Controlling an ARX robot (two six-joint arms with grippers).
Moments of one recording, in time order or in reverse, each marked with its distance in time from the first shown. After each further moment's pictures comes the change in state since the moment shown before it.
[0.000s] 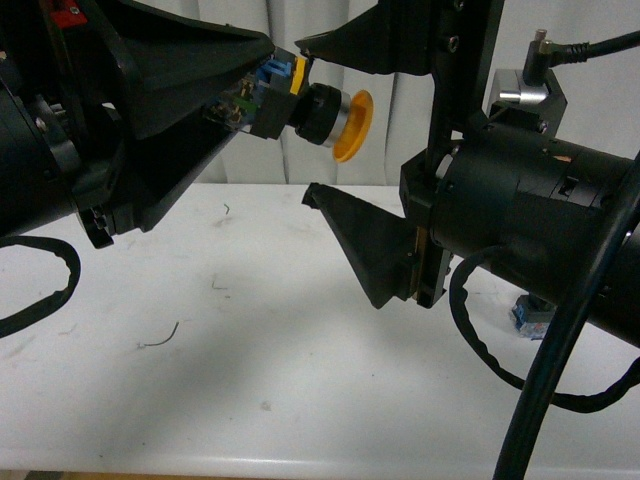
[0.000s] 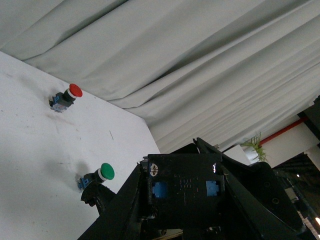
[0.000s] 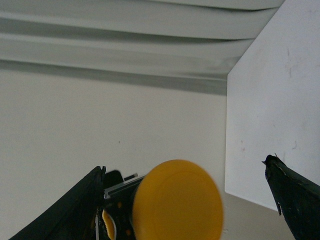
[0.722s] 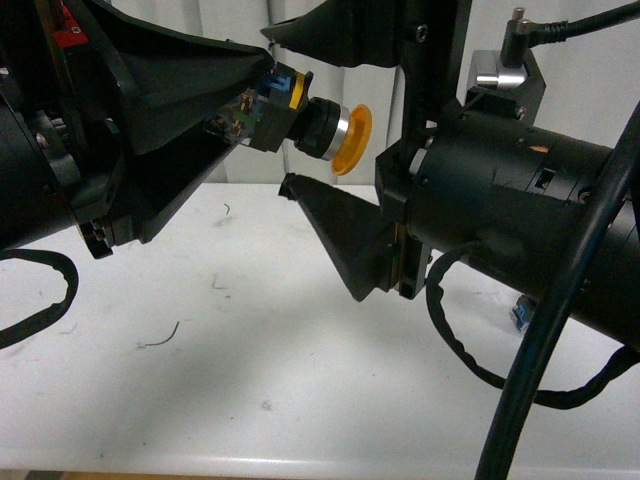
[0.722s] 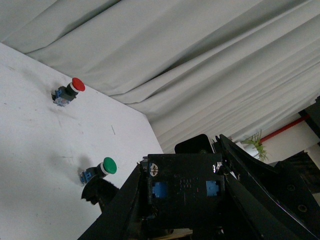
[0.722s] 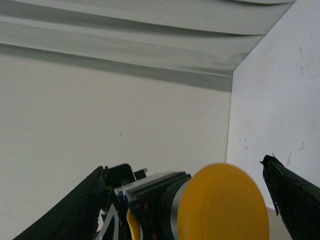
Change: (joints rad) left arm 0.006 0.004 -0.009 -0.003 0.008 -0.001; right arm 0.008 0.000 0.018 0.002 -0.004 -0.035
